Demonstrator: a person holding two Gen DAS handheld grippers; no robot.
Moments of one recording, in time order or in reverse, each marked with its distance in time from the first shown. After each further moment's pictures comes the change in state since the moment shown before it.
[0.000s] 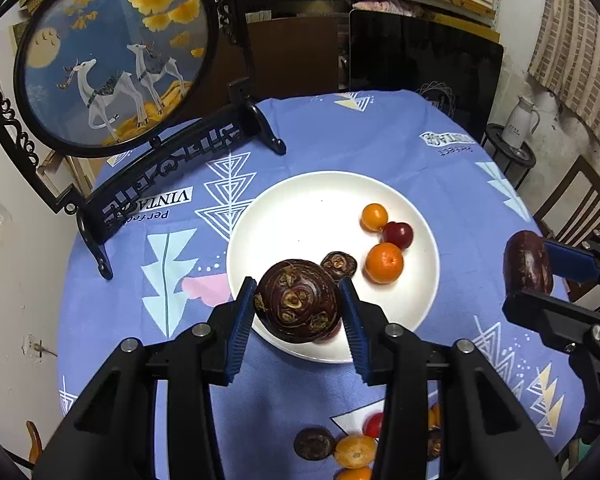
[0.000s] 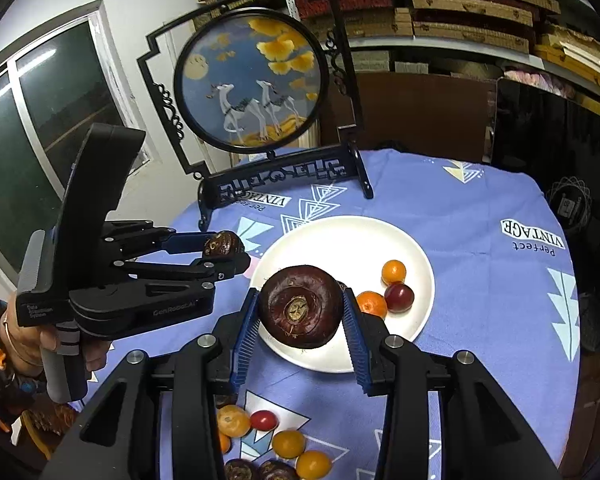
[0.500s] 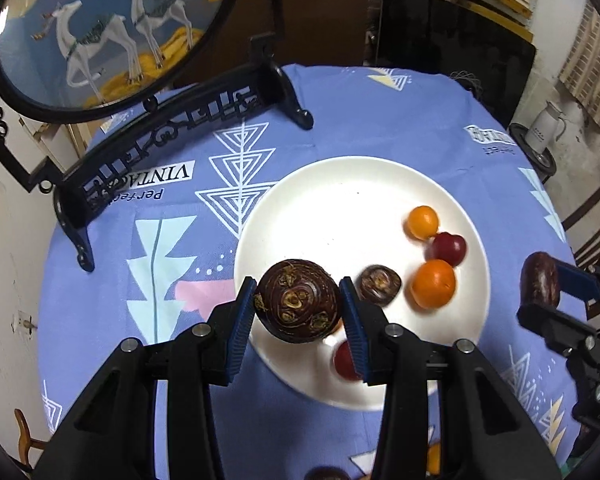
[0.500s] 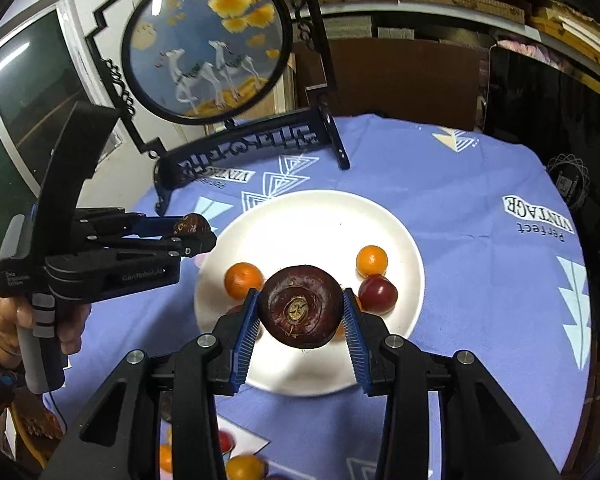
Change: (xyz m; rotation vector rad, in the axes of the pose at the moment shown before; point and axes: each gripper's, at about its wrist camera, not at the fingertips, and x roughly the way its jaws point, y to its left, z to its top) left arm 0.078 0.030 0.023 -0.086 0.106 0.006; right arm 0.076 -0.037 0.005 0.032 0.107 -0.049
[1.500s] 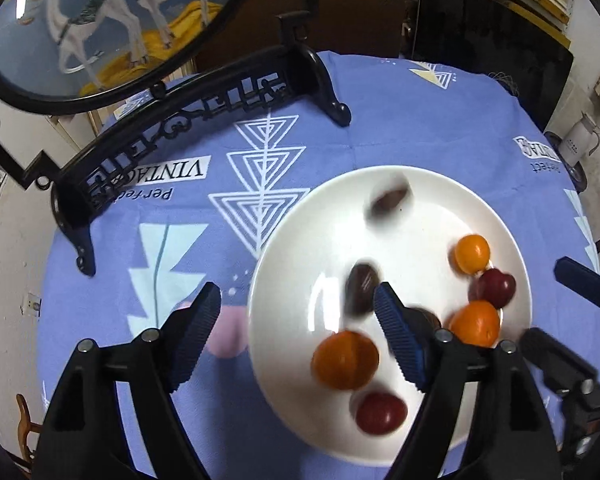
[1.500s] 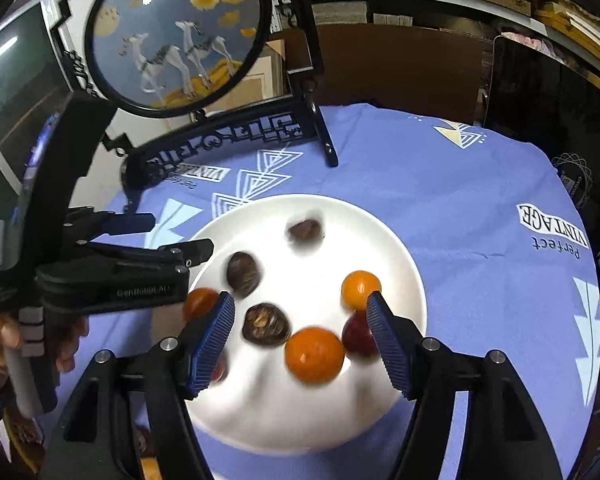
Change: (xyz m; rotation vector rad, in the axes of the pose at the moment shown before) left arm 0.035 0.009 0.020 -0.060 0.033 0.085; right arm 0.043 -0.016 0.019 0.002 0.022 -0.025
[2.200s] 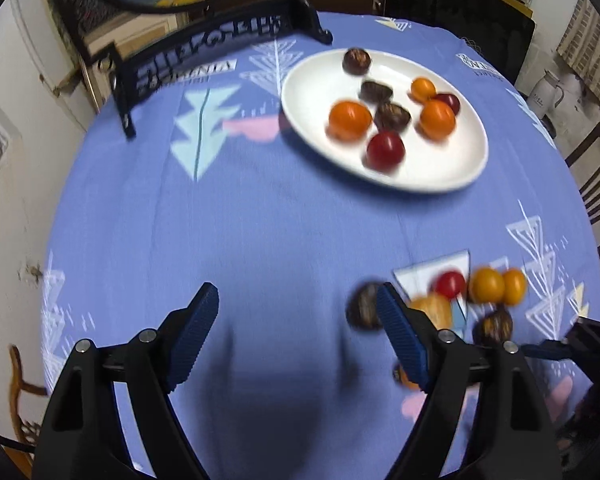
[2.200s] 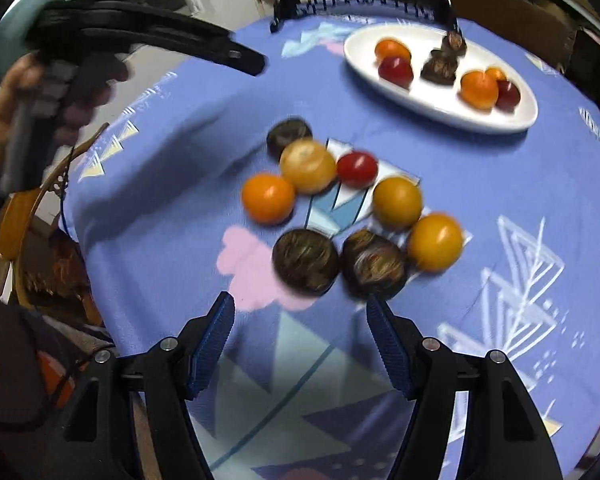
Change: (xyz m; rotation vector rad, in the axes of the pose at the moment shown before) left arm -0.077 0.042 -0.194 0.048 0.049 -0.079; right arm -0.060 0.119 -0.227 -0.227 0.301 0.144
